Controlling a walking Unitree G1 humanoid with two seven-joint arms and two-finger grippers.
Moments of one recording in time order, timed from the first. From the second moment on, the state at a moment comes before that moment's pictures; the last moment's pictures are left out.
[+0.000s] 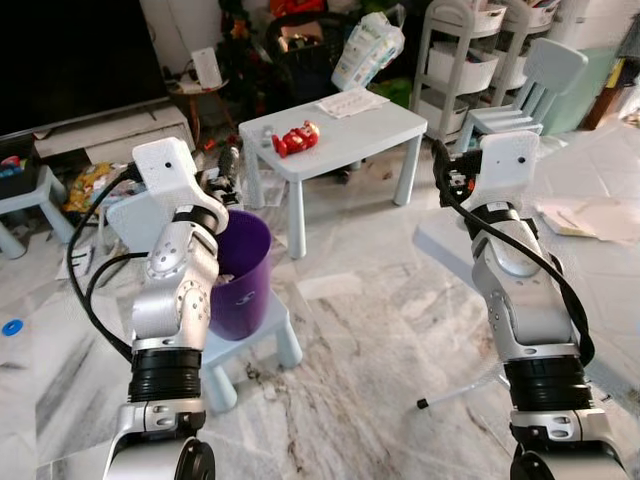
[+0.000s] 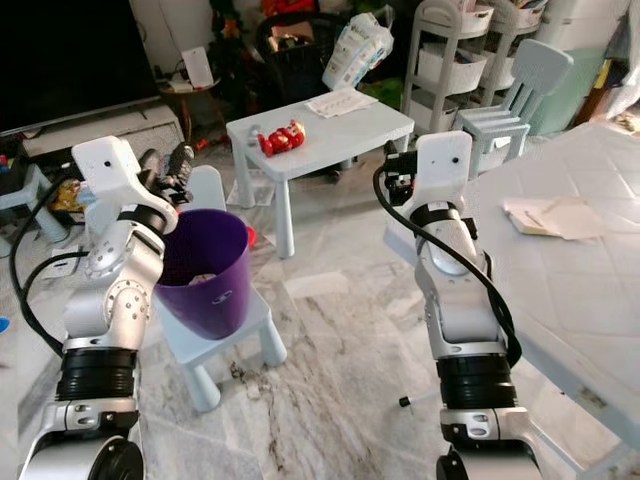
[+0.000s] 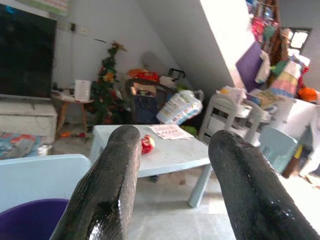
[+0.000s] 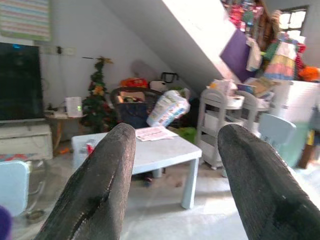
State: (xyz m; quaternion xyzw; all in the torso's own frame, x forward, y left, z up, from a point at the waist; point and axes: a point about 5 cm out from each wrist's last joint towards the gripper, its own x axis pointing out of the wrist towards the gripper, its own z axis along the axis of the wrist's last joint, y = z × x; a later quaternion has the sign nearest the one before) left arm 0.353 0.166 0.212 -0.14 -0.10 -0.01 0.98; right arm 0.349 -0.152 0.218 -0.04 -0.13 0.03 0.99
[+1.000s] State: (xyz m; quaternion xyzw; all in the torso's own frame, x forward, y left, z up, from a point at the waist) left arm 0.360 0.178 0.207 -0.14 -0.08 0.01 0.99; right arm 0.348 -0.152 0.224 -0.05 -0.14 0.03 0.99
